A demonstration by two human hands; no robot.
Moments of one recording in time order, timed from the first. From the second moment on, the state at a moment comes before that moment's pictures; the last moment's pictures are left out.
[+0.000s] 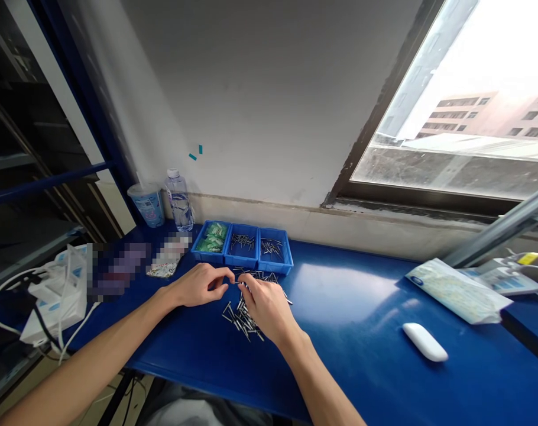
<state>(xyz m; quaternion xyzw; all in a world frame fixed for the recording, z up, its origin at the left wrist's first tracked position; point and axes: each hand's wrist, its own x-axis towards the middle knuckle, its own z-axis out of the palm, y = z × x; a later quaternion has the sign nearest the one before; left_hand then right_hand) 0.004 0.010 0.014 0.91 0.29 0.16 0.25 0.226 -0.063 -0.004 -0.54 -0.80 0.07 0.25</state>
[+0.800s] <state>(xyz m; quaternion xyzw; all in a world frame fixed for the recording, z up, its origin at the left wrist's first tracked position) 0.007 0.013 0.004 0.91 0.27 0.21 0.24 0.227 -0.060 -0.012 -0.51 -0.81 0.06 0.29</state>
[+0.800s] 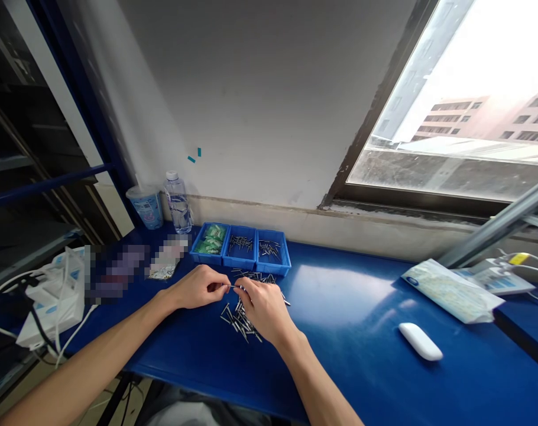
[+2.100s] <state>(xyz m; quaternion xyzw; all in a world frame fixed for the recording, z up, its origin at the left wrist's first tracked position) 0.008 0.013 0.004 0.91 0.26 0.21 0.25 0.223 -0.062 -0.008 -0.54 -0.80 0.07 0.25</state>
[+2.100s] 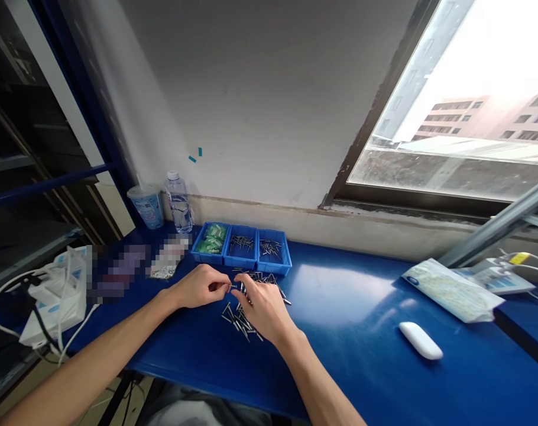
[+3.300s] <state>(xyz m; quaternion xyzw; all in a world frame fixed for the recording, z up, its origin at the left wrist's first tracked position) 0.003 0.017 0.008 0.89 0.29 0.27 0.21 0.226 -0.032 0.016 -0.45 -0.87 -0.01 0.19</state>
